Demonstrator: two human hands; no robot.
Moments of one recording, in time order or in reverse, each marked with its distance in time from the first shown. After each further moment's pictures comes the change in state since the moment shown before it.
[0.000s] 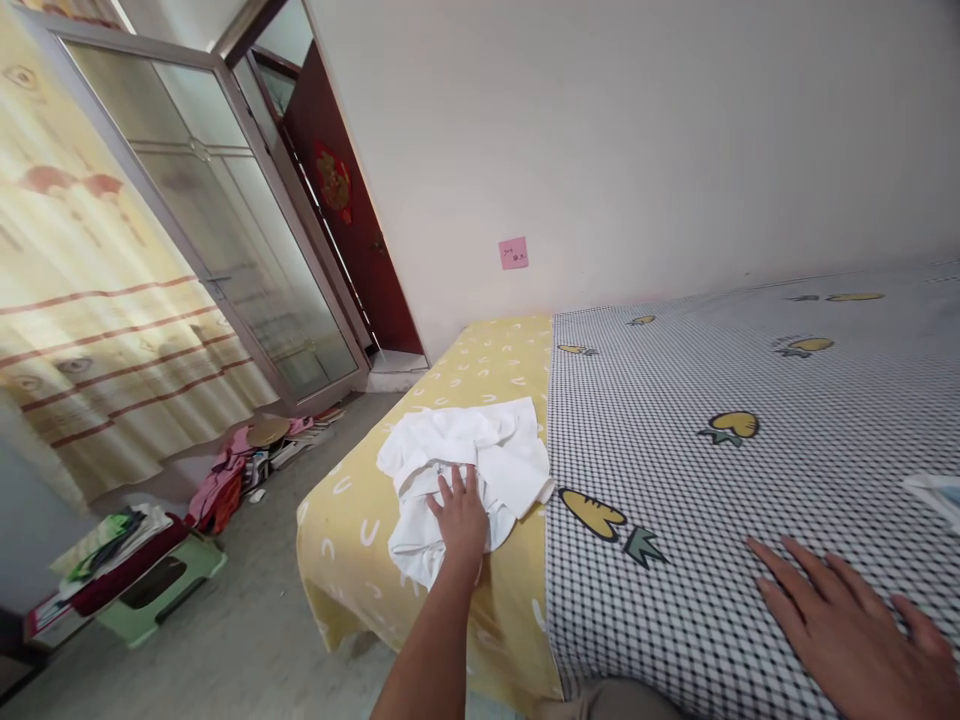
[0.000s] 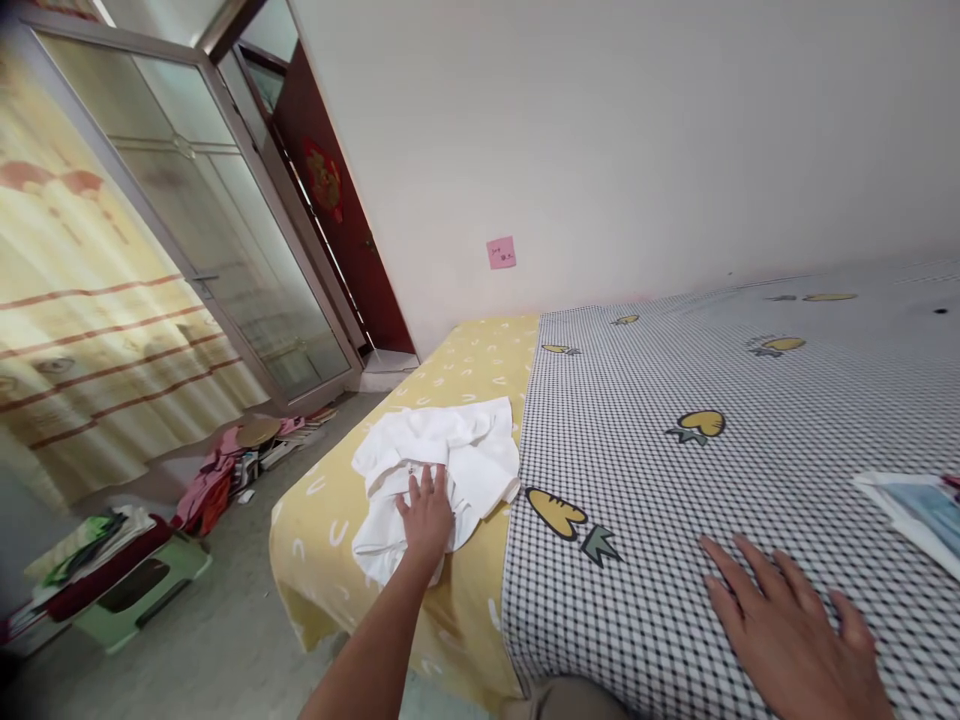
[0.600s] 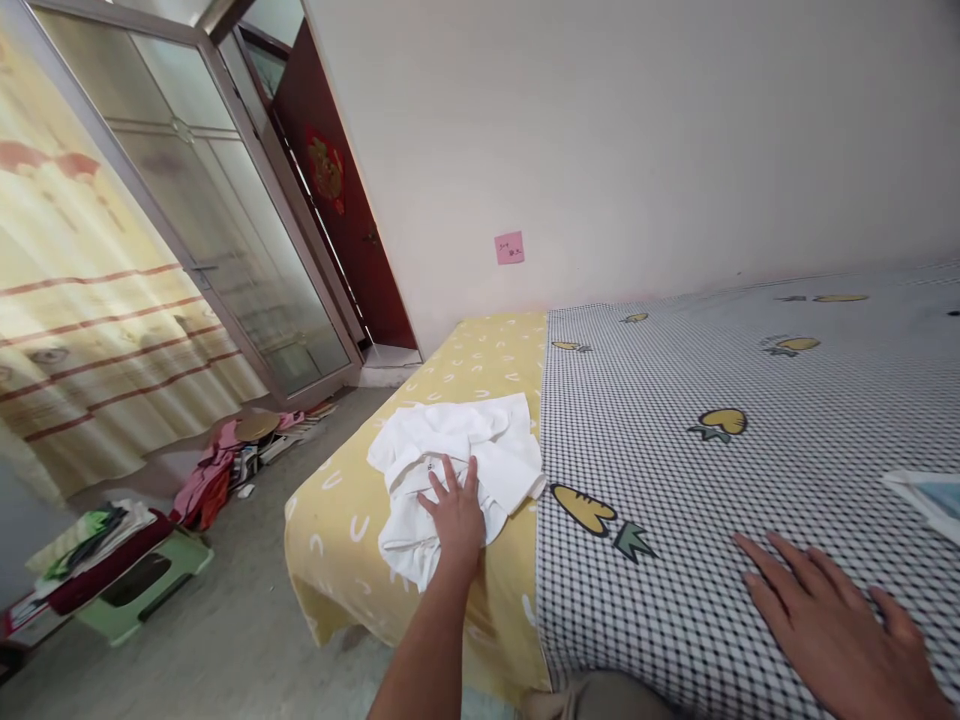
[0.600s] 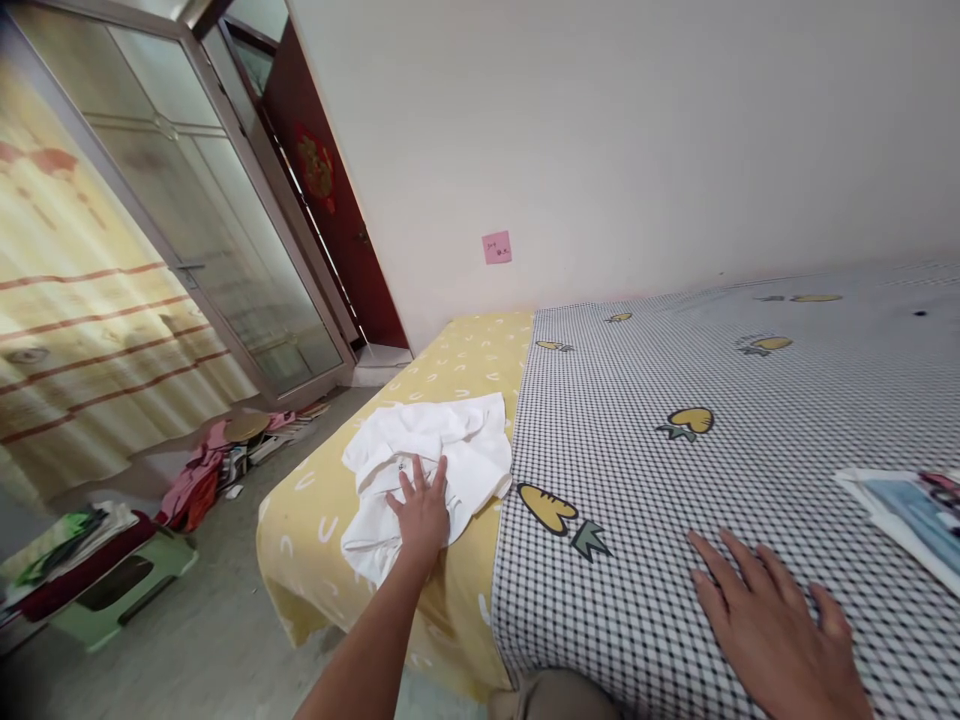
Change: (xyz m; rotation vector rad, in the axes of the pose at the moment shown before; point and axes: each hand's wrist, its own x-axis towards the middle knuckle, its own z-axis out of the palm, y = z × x) left_hand -0.004 0.007 -0.006 0.064 0.019 0.031; right_hand -0.002 -0.001 0.001 -0.059 0.020 -0.004
